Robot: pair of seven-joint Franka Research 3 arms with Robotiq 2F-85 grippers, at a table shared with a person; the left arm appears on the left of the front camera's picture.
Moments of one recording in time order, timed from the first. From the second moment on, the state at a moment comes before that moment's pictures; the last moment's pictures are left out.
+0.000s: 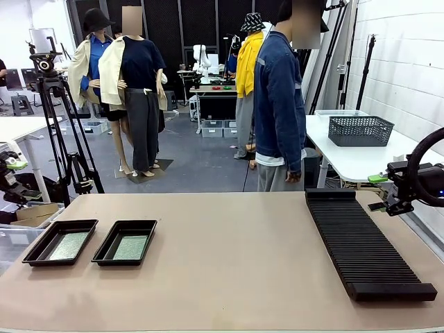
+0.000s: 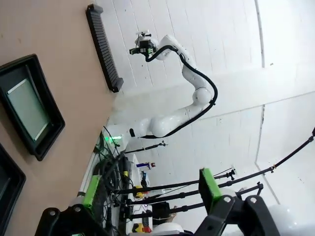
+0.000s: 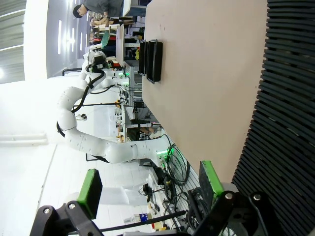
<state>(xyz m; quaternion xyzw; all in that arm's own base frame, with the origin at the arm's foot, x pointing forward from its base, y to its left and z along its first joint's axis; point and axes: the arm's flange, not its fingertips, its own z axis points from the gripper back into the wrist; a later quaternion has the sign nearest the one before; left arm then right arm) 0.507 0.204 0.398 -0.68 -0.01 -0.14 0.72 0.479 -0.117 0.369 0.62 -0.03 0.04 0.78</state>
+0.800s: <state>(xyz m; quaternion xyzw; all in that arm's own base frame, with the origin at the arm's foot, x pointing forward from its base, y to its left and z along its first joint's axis) 0.519 0.193 0.386 -0.69 0.02 -0.14 0.71 0.479 -0.117 0.369 0.62 -0.03 0.04 0.78</state>
